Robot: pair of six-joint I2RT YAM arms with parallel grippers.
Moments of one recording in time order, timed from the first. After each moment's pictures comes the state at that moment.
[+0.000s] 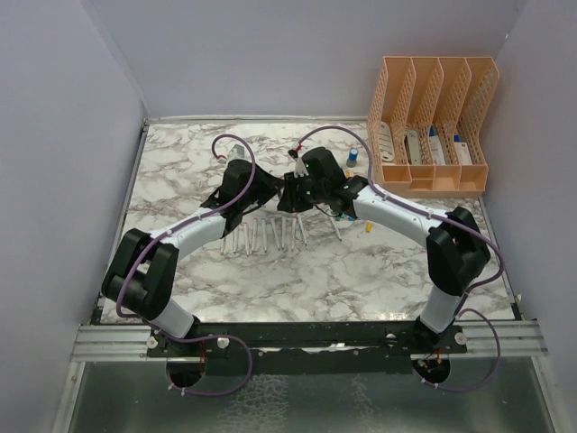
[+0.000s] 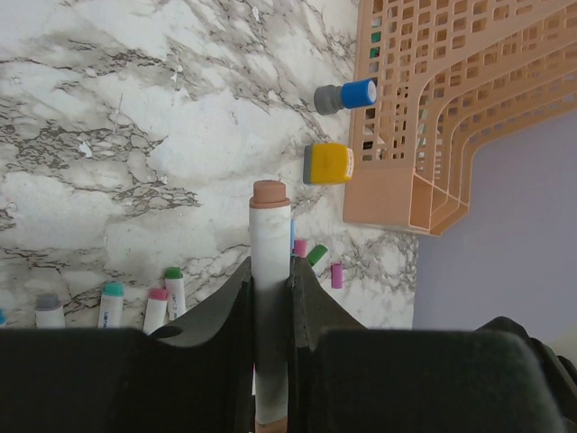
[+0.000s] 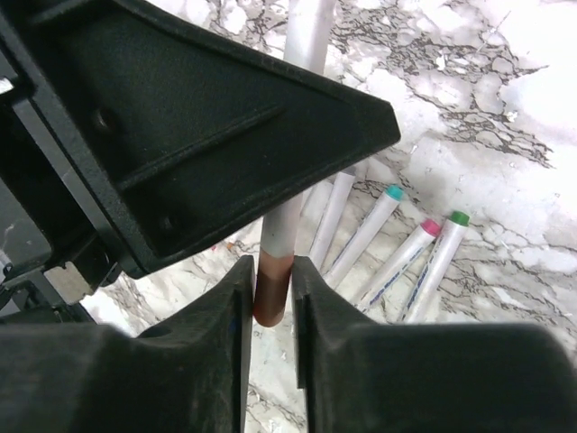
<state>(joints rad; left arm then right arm) -0.46 1.54 0.87 0.26 0.06 -1.07 0.73 1.77 1.34 -0.22 -0.22 0.42</state>
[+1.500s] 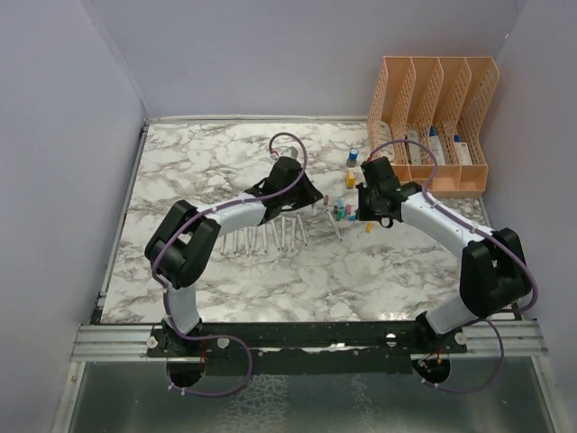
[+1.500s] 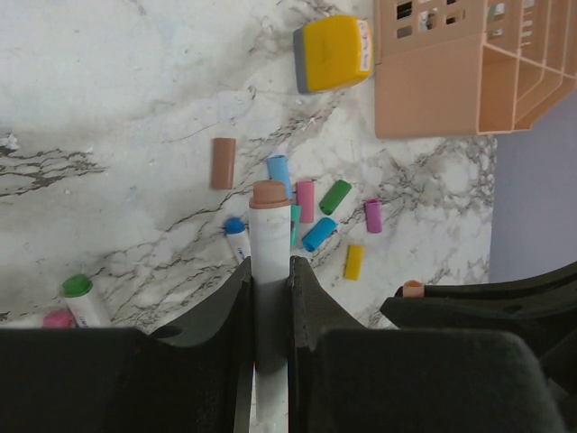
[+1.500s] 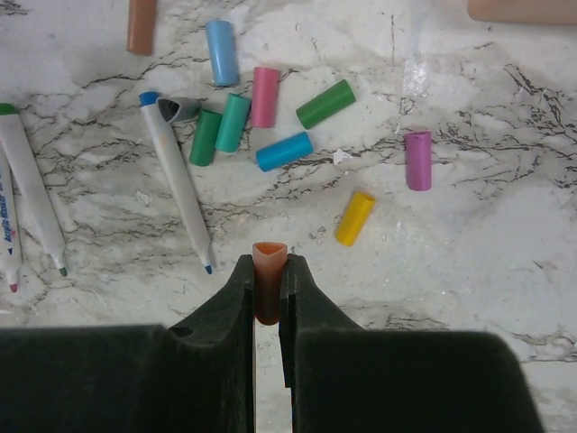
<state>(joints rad) -0.64 1.85 1.17 0.13 0.09 -0.92 0.43 1.53 1.05 -0.50 0.11 0.35</state>
